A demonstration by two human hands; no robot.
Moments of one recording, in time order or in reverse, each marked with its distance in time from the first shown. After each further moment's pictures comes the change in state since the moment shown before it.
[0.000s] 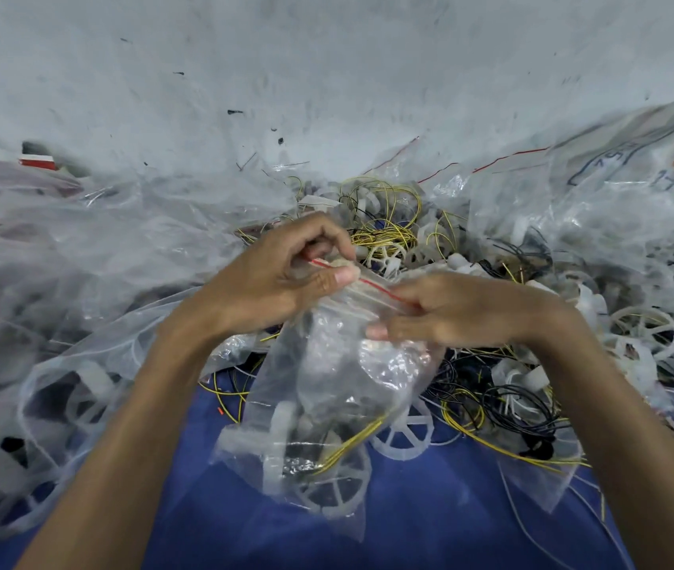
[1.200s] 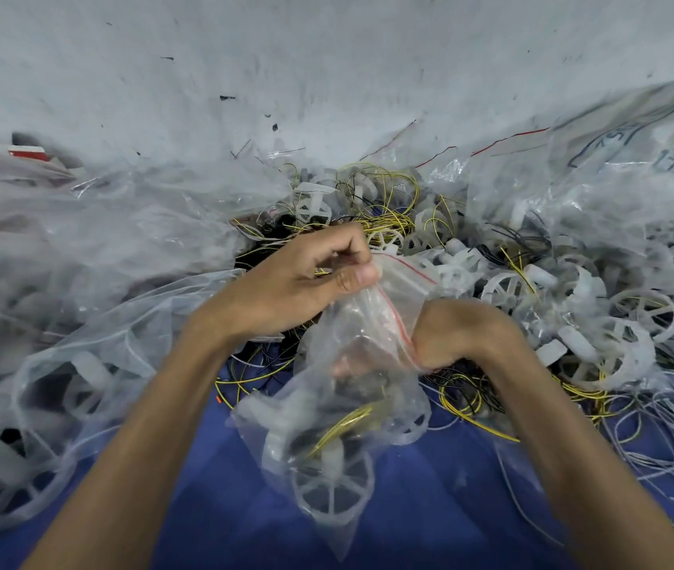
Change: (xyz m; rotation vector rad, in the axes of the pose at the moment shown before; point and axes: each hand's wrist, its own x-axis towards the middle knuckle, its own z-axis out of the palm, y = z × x) left_hand 0.004 0.010 0.024 -0.093 -0.100 0.119; right_hand -0.001 -0.030 0.023 -0.406 -0.286 0.515
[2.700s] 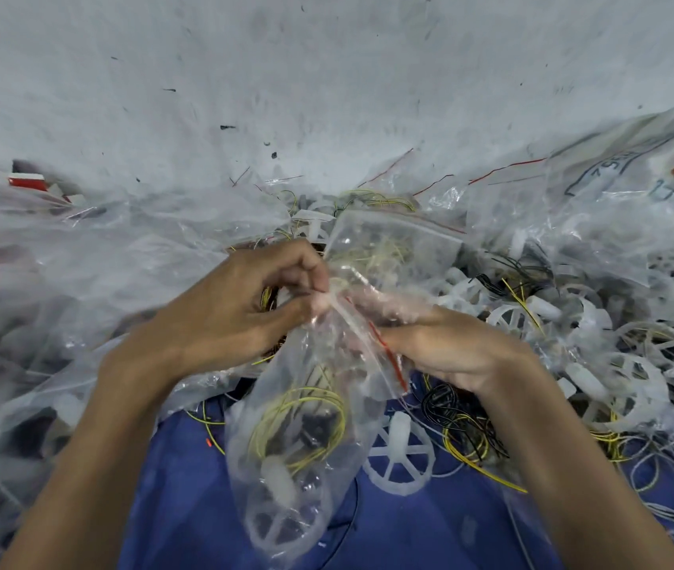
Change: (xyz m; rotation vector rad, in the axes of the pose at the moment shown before) left_hand -0.016 0.010 -0.032 0.227 0.092 -0.115; right_hand 0.043 0.026 0.011 1.132 0.150 -0.499
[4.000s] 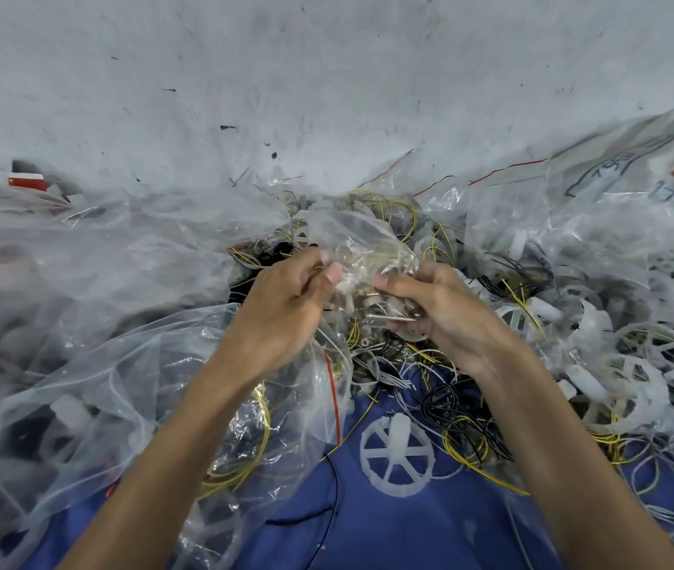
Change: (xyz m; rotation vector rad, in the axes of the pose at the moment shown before) left_hand 0.023 -0.011 0.045 -0.072 0.257 -0.267; right_hand 0.017 0.007 -0.019 0.347 0.357 -0.182
